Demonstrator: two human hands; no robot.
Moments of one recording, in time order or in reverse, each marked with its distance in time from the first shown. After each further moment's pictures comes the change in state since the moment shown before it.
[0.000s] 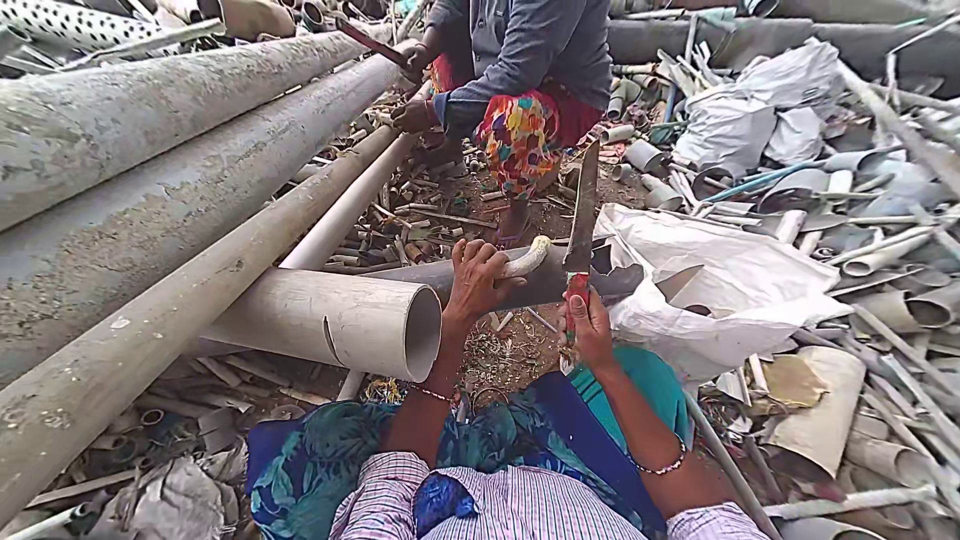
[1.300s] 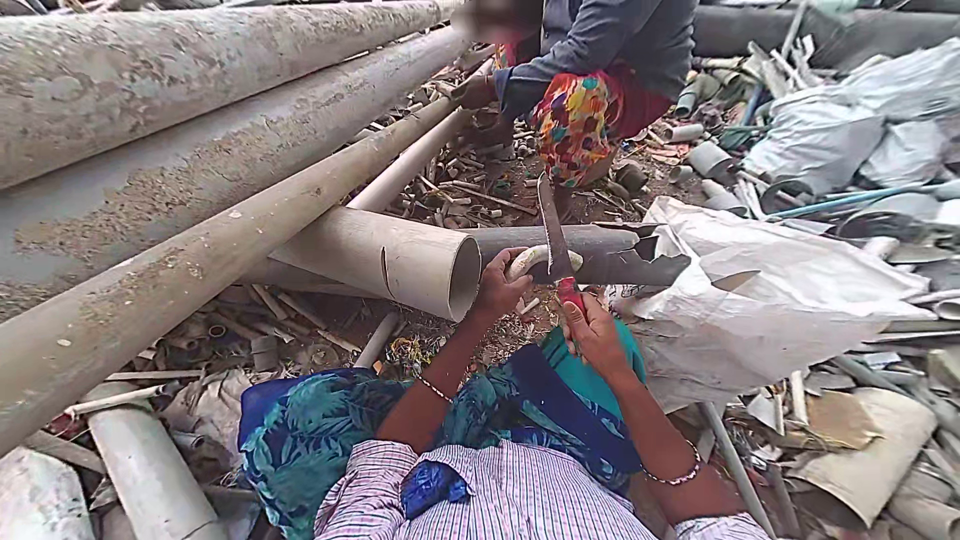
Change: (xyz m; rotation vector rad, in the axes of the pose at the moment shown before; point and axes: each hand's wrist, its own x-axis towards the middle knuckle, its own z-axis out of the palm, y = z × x) left_hand -0.051 0.042 -0.024 -0.769 0.035 -0.701; right_hand -0.035 -0.013 0.015 -0.233 -0.265 0.155
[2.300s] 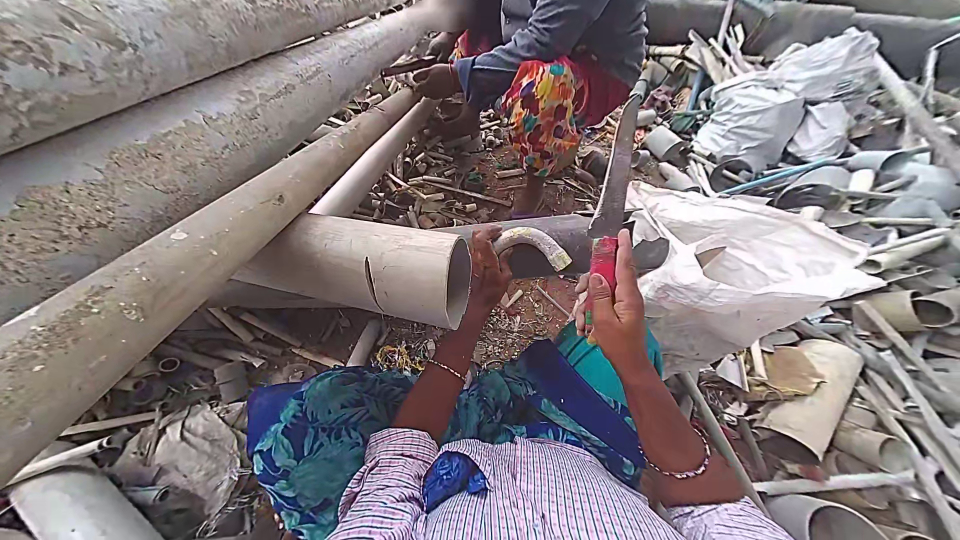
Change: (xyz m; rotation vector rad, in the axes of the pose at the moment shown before) left_hand 0.039 -0.054 0.019 0.299 0.397 0.648; right_hand -0.007 -0.042 0.004 -0.023 0.227 -0.171
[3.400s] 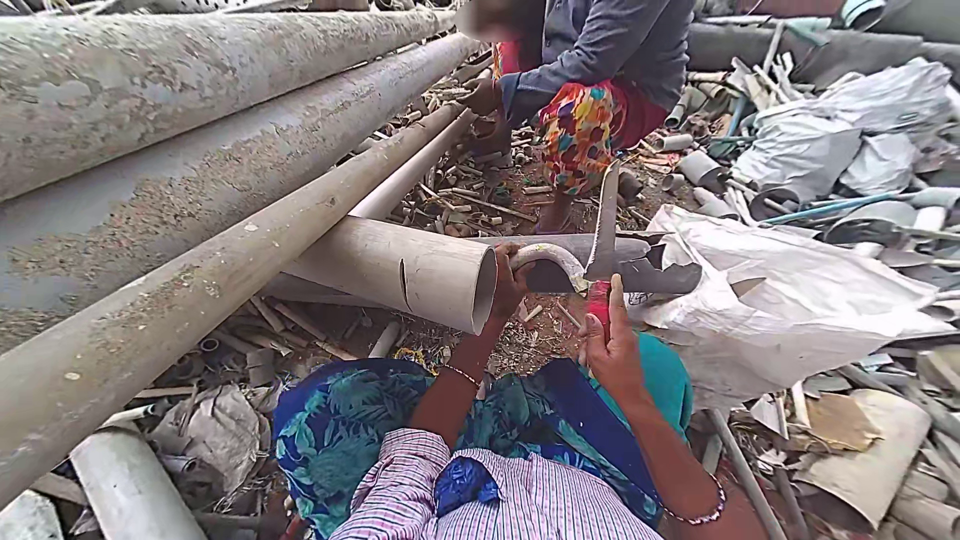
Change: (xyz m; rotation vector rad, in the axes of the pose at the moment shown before) left_hand -0.014 -0.011 -0.015 0.090 -0.030 -0.029; right_hand -0.017 0.026 0.016 -0.266 -0.077 -0.035
